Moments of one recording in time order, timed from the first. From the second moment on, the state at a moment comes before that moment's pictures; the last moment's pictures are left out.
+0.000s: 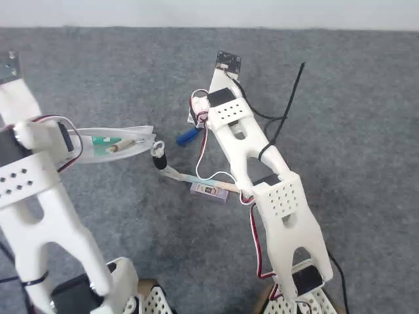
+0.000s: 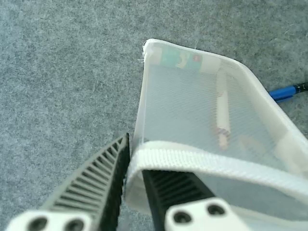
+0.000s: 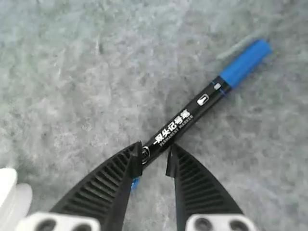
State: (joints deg) left arm -31.3 -23.1 3.3 98.5 3.6; right arm -28.6 53.7 -43.2 65.8 -37.1
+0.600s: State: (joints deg) left arm -31.6 -23.1 3.3 98.5 3.6; right arm -28.9 51.1 -43.5 81.2 -37.0
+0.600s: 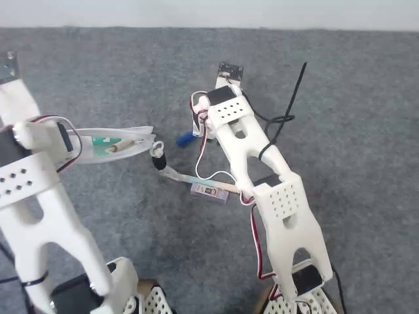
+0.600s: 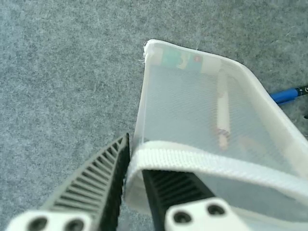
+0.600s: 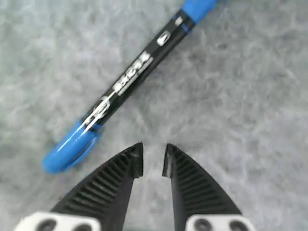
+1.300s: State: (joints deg) left arm -31.6 -23.1 3.3 98.5 3.6; right arm -29.6 53.4 -43.4 60.4 -37.1
